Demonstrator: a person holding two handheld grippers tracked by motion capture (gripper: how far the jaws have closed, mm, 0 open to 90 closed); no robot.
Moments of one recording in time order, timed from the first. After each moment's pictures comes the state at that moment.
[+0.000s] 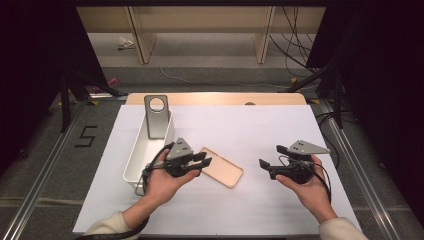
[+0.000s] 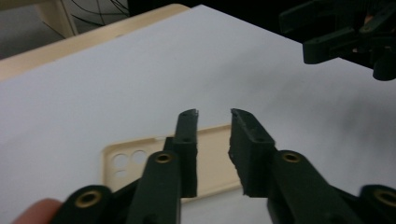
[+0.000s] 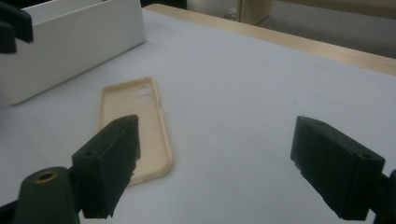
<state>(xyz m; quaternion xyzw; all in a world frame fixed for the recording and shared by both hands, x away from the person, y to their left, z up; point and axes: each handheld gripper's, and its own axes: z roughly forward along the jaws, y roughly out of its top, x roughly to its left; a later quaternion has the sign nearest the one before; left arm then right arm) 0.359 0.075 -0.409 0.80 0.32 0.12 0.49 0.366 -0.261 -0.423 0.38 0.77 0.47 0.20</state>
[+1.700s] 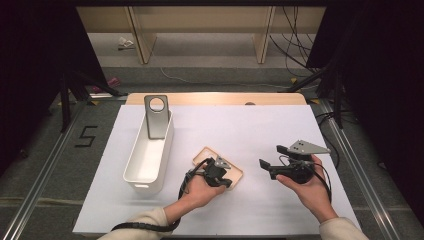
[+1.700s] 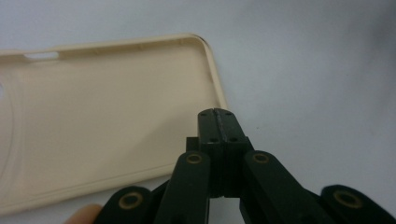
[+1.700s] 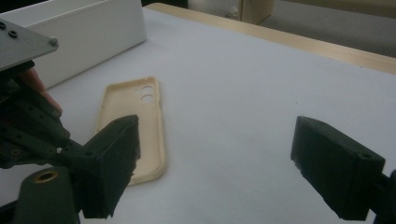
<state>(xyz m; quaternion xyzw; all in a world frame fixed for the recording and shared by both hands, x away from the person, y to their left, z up) 0.369 0.006 -0.474 0.88 0.33 0.03 0.35 0.367 -0.261 -0.423 0.38 0.77 0.47 0.19</state>
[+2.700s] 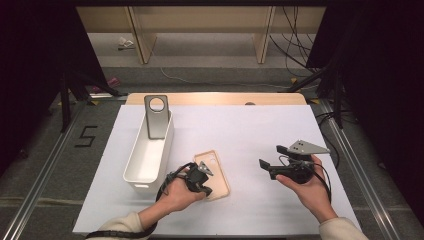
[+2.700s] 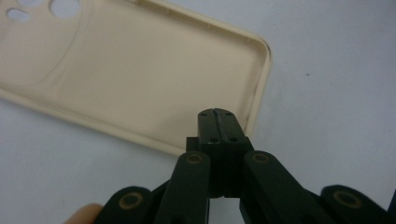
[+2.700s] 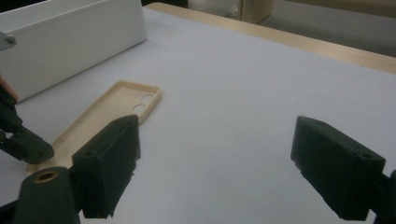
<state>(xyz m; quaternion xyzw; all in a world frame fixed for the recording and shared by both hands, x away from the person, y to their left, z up) 0.354 0.059 -0.466 0.91 0.31 0.01 0.27 0.367 -0.261 -0.423 0.38 0.77 0.47 0.19</state>
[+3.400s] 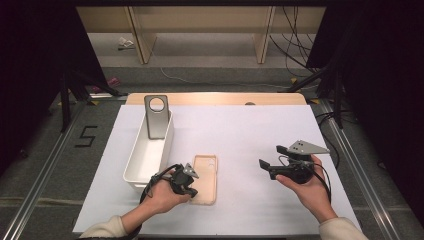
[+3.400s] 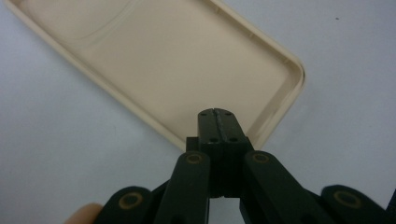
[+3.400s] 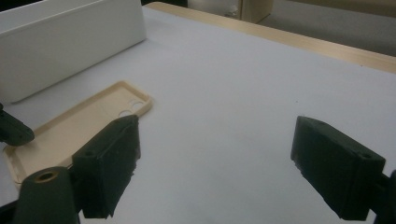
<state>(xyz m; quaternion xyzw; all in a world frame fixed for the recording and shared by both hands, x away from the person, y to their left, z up) 0.348 0.094 -0.465 0.92 0.31 0.02 0.25 0.367 -0.261 -0.423 0.38 0.77 0.47 0.19</state>
